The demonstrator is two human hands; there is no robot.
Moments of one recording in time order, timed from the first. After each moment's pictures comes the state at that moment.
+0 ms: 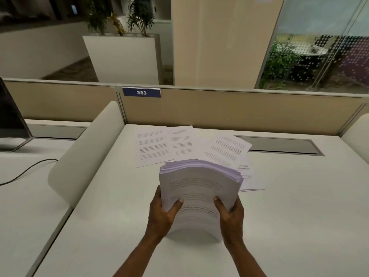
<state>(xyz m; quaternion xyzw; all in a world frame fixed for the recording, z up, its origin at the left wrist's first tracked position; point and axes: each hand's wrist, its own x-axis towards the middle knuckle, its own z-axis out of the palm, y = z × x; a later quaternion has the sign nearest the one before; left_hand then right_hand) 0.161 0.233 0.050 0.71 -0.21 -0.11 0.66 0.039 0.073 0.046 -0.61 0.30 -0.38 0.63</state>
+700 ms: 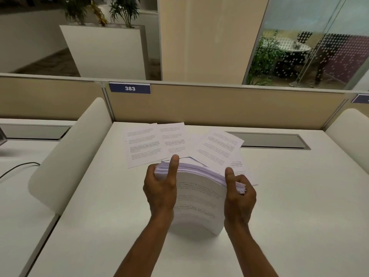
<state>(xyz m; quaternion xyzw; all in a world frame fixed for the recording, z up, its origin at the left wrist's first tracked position) 0.170 0.188 0.142 0.70 -0.05 -0.04 0.72 0.061 0.076 0.125 -0.60 0.35 -0.49 0.53</state>
